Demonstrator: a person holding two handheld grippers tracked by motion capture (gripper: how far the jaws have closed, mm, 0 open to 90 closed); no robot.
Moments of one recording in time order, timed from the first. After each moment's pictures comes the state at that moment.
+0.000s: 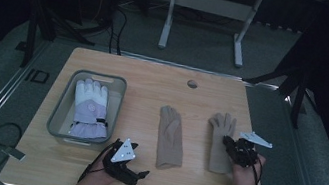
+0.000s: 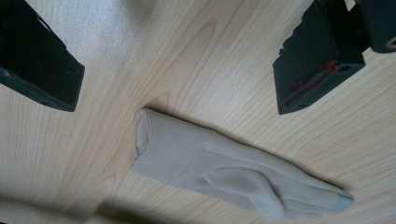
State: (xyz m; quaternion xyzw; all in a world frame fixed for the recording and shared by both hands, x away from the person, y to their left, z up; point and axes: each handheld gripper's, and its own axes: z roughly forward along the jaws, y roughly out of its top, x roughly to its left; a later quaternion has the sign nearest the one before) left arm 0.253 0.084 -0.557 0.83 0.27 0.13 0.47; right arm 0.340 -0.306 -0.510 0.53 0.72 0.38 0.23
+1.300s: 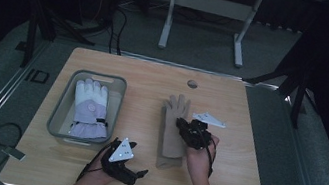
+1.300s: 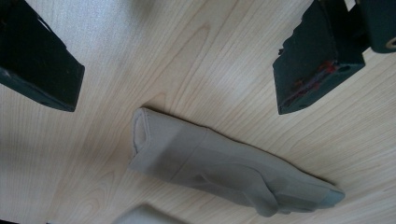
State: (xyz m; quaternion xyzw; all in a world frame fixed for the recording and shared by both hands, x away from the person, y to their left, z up) left arm 0.252 0.089 -0.554 0.83 0.27 0.14 0.47; right arm 0.344 -0.157 -0.483 0.48 0.73 0.45 0.18
